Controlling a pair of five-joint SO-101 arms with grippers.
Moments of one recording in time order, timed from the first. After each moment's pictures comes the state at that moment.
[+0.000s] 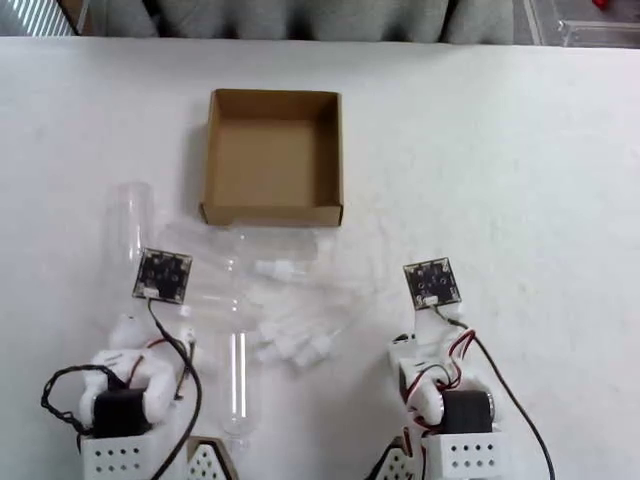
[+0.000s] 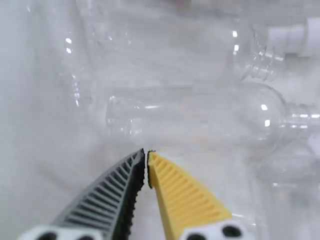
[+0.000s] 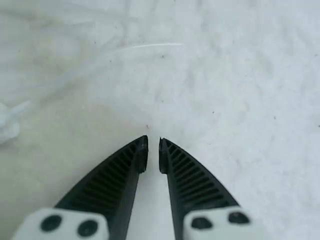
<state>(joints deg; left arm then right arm) -10.3 -104.4 93.8 73.6 -11.4 -5.6 -102.4 96.4 72.7 10.5</state>
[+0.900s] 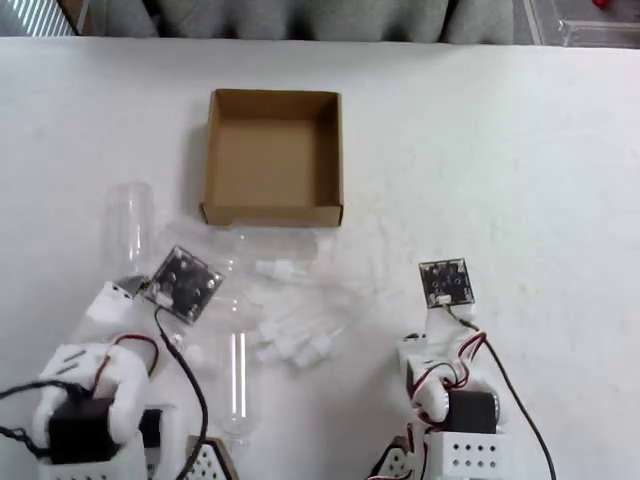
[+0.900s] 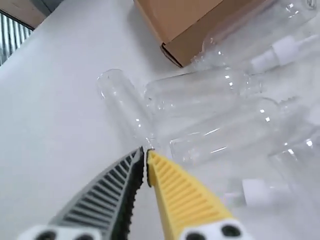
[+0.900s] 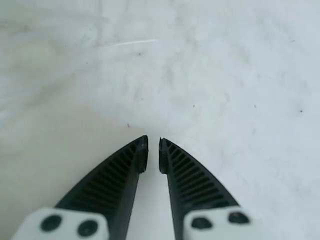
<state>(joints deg) -10.2 -90.7 63.8 80.1 -39.3 -0.4 -102.4 96.4 72.7 10.5</state>
